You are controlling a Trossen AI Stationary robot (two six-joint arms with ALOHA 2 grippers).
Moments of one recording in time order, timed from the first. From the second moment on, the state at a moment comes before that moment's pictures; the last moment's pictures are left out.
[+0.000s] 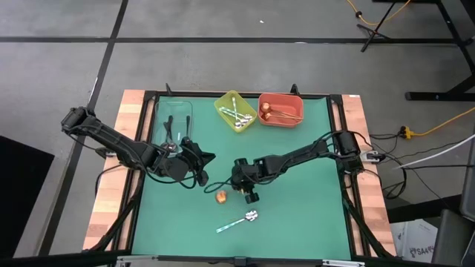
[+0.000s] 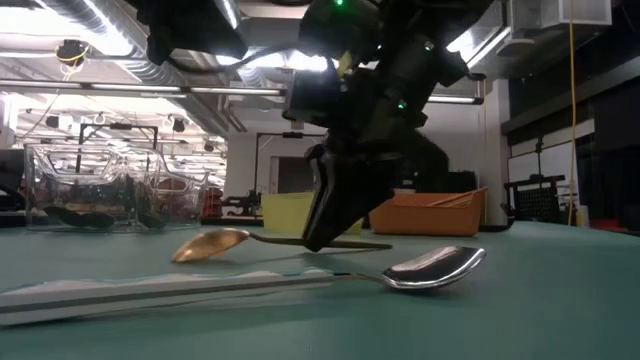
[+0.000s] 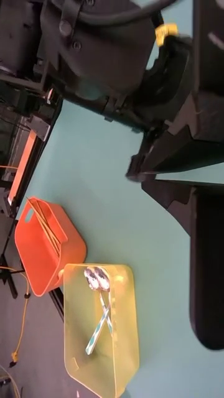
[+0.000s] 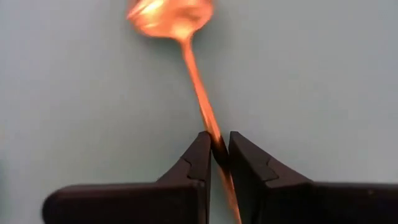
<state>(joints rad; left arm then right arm) -0.39 1.20 0.82 -0.23 -0.77 -0.62 0.18 2.05 1.31 -0.30 -0.03 -0.16</state>
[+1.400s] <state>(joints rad) -0.39 1.20 0.82 -0.23 -0.77 -0.62 0.17 2.05 1.32 -0.35 -0.10 -0.16</state>
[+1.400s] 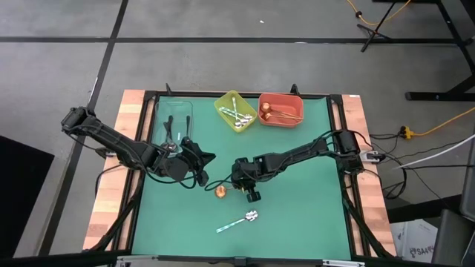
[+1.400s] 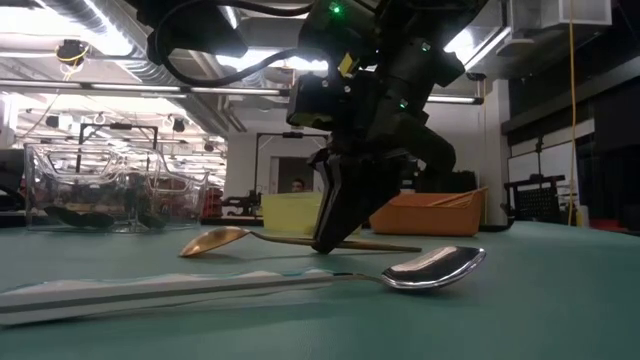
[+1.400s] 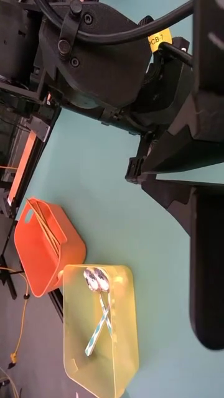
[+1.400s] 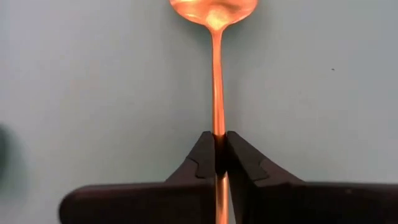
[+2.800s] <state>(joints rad) -0.39 1.20 0.82 -0.23 -0.81 -0.62 0.14 1.50 1.33 -0.88 0.18 -0.10</state>
